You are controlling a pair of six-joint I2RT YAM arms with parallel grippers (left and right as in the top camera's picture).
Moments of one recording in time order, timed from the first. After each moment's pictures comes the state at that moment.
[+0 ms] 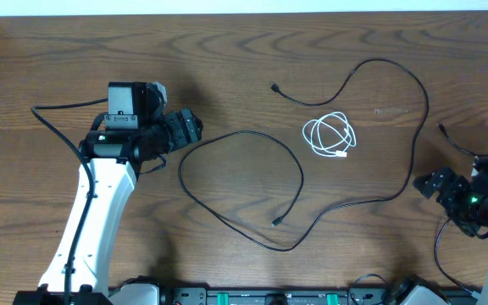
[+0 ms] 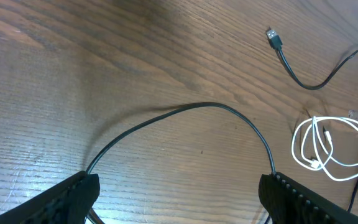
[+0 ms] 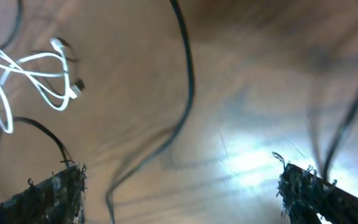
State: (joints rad) left arm -0.04 1.37 1.06 -0.71 0.30 -0.41; right arm -0.64 1.17 0.80 -0.98 -0.42 0.09
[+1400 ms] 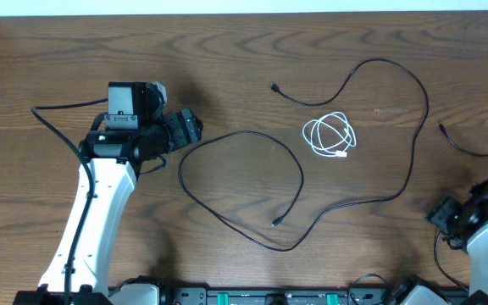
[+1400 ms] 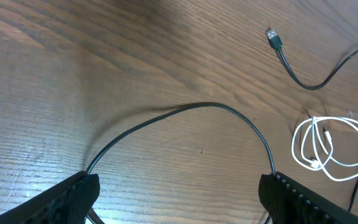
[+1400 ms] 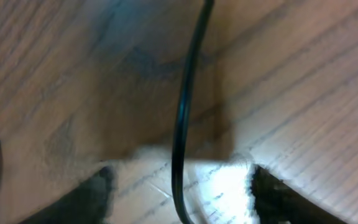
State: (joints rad) left arm -0.04 1.37 1.06 -0.71 0.30 -0.41; right arm -0.64 1.18 0.50 -0.58 -0.02 0.14
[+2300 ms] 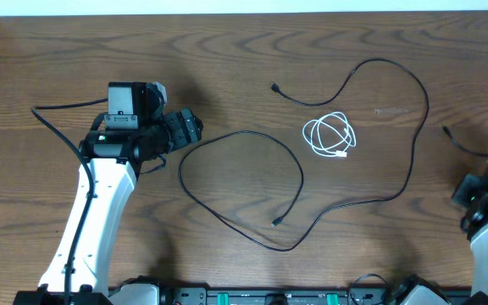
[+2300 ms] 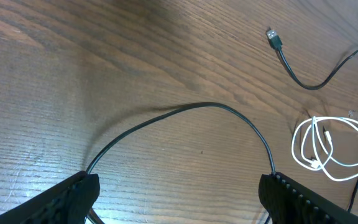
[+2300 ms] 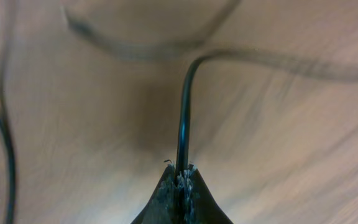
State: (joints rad) left arm -0.04 1.37 1.06 -0.71 0.30 -0.41; right arm -0.64 1.18 0.55 -0.21 0.00 -0.13
